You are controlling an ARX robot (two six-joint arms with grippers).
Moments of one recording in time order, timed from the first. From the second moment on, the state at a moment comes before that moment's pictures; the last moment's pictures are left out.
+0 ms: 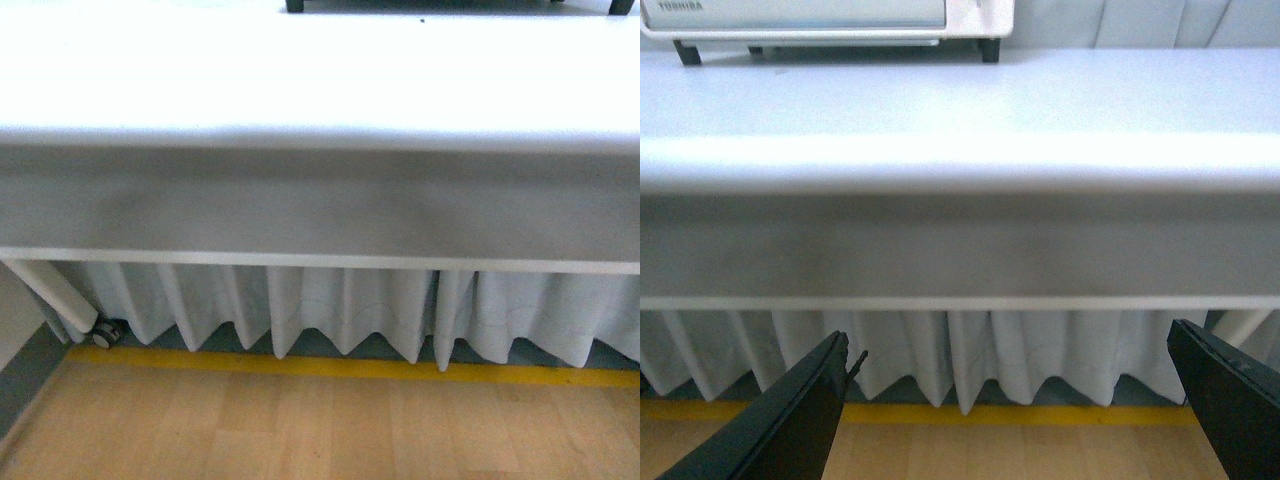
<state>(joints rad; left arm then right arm) 0.00 0.00 0.01 0.00 0.00 -0.01 0.00 0.00 0.01 0.00 0.00 -0.01</state>
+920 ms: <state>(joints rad) 0.00 0.00 0.01 0.00 0.00 -0.01 0.00 0.00 0.01 0.00 0.00 -0.01</state>
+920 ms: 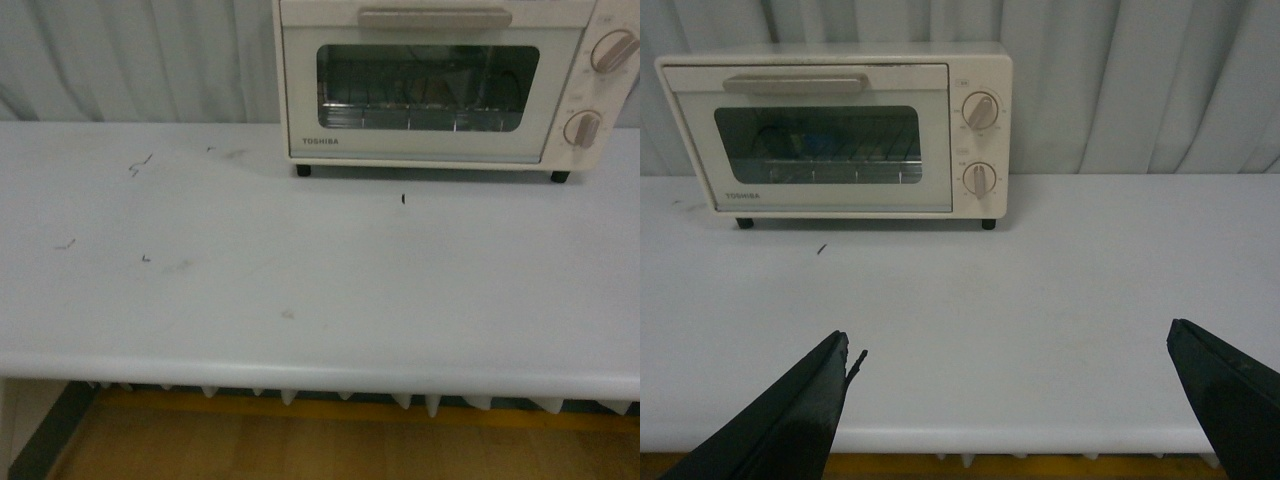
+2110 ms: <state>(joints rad) 0.00 0.00 0.01 0.00 0.00 -0.01 0.00 0.00 0.01 0.00 0.00 -0.01</state>
